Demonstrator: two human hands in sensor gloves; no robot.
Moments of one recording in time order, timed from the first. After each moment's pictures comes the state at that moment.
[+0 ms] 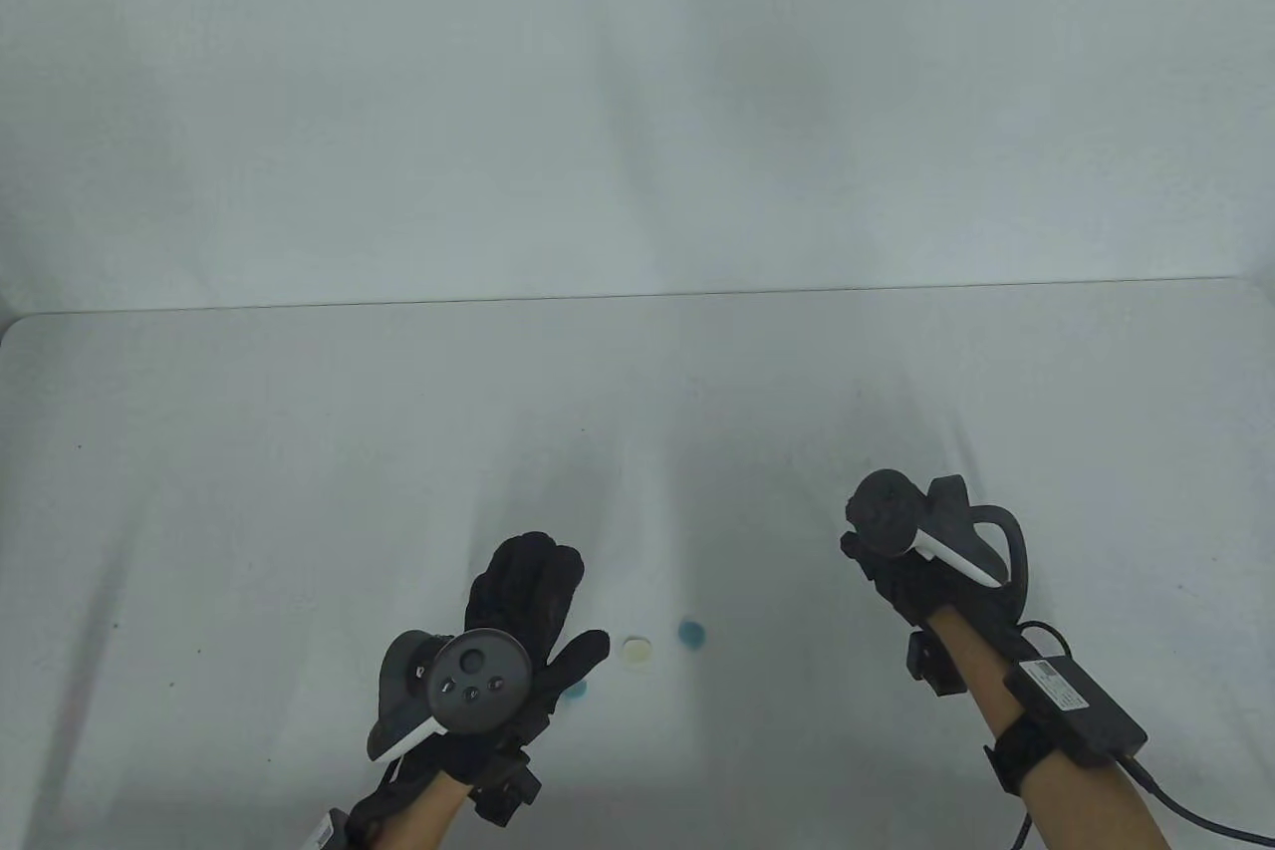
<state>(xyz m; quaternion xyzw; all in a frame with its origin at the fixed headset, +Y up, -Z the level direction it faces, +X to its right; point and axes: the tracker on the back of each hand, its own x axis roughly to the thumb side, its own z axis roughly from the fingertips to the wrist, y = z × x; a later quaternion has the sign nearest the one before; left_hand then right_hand) -0.163 -0.661 -0.296 0.06 -0.24 0.21 0.94 0.222 -0.691 -0.412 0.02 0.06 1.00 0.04</state>
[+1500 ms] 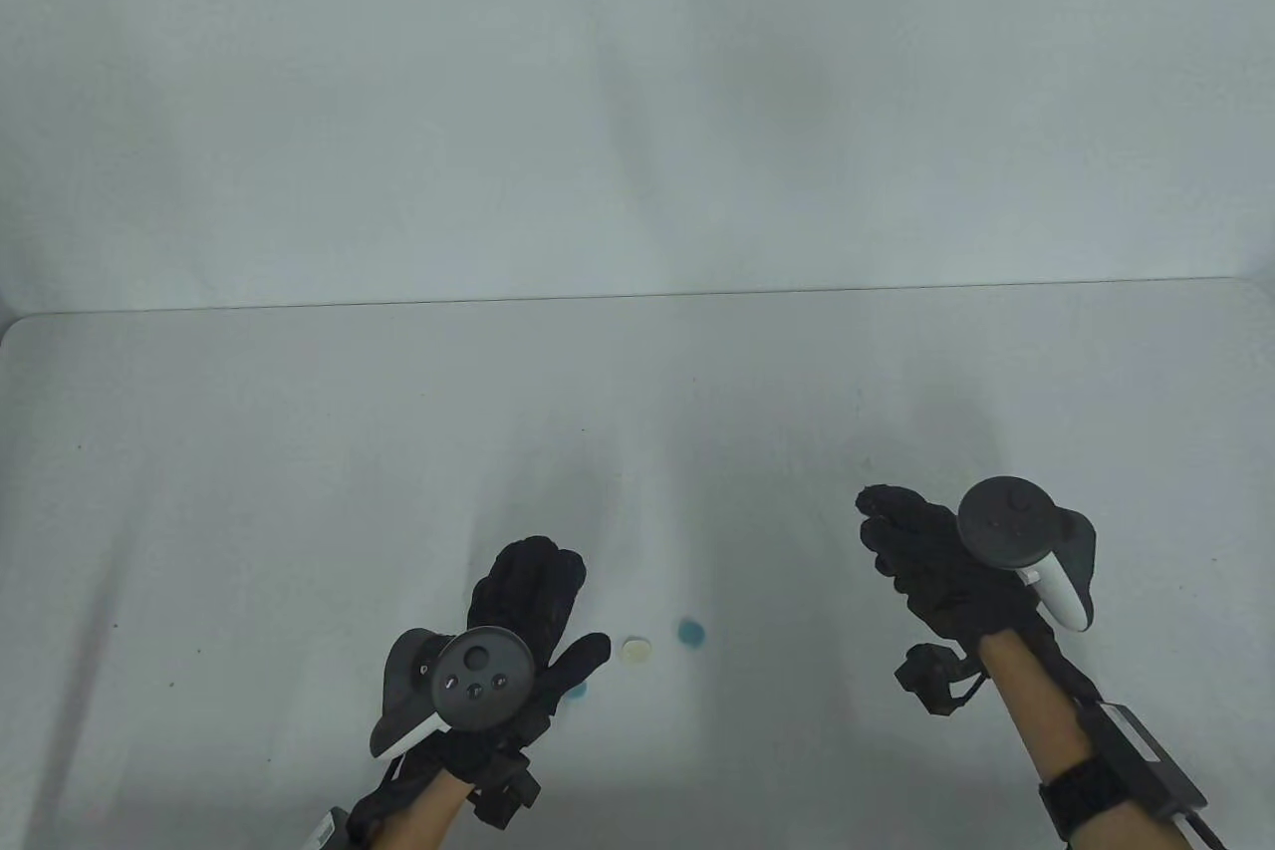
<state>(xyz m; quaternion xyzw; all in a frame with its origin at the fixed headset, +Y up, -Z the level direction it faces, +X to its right) -0.162 -0.663 -0.297 0.05 -0.24 0.21 0.95 0.245 -0.667 -0.366 0.07 0.02 0.91 0.42</state>
